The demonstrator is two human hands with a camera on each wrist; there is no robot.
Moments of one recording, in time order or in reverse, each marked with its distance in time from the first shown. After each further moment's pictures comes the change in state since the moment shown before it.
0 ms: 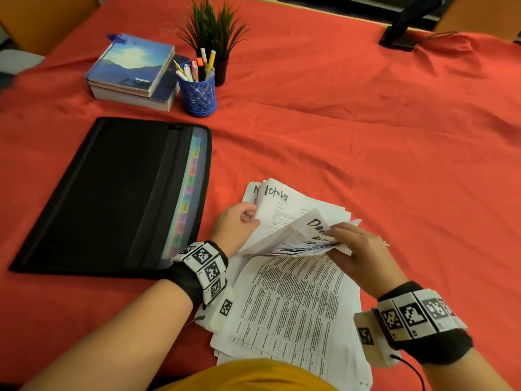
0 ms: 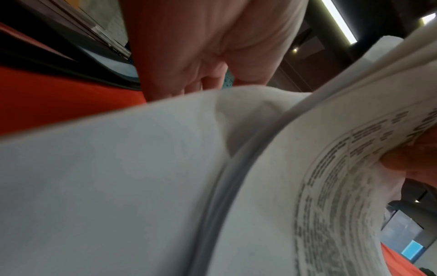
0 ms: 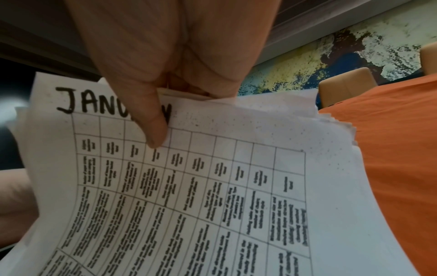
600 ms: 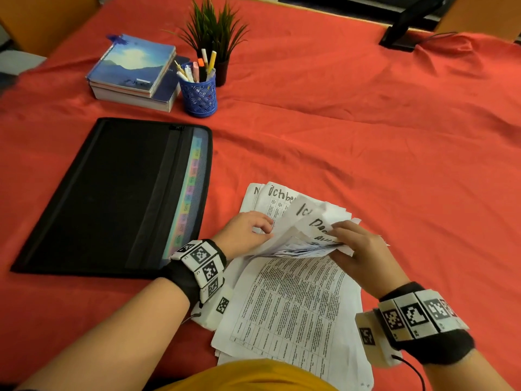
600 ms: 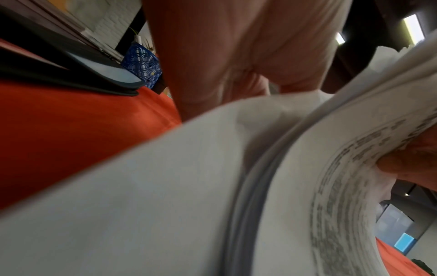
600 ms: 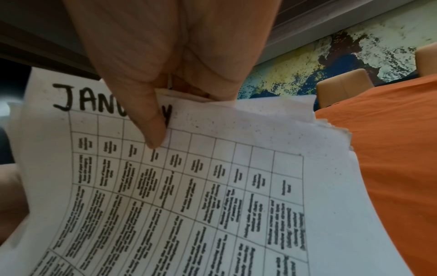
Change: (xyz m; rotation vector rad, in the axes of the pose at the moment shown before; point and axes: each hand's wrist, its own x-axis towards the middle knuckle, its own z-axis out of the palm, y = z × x) left_hand -0.006 0.006 -0.003 0.039 -0.323 0.144; right_hand -0.001 0.007 0.002 0.018 0.009 0.013
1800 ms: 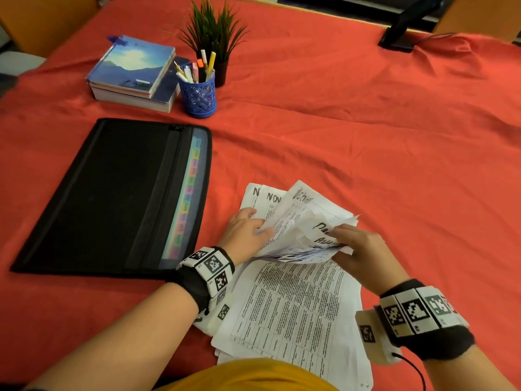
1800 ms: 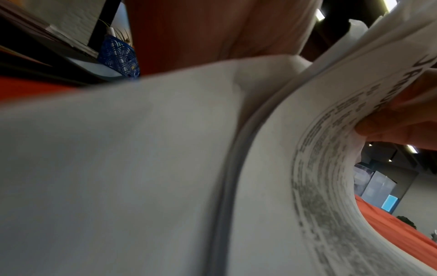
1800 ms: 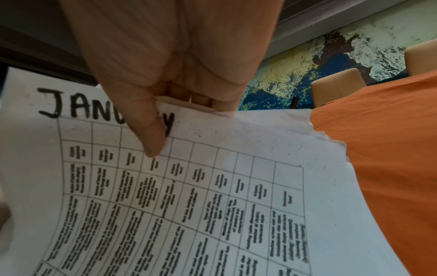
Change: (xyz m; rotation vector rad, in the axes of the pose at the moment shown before) left_hand -0.003 -0.006 0.010 0.304 0.036 -0.124; right_hand 0.001 -0.001 -0.004 0.018 -0.039 0.038
